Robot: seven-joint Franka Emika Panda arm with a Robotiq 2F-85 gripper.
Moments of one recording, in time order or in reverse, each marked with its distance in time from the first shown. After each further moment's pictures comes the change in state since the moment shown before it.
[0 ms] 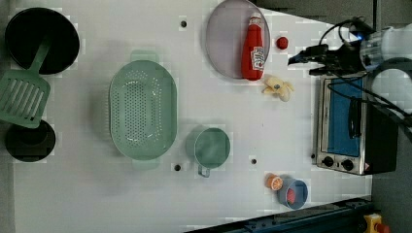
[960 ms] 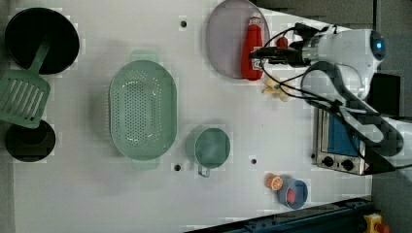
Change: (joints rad) arm 0.027 0.287 0.006 0.010 -0.010 0.370 -0.151
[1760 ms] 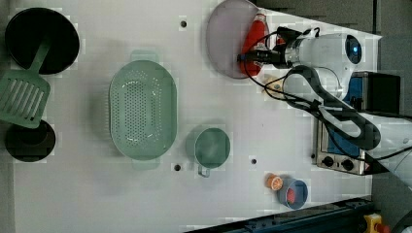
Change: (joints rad) arm 0.020 0.085 -0.006 0.026 -0.019 0.074 0.000
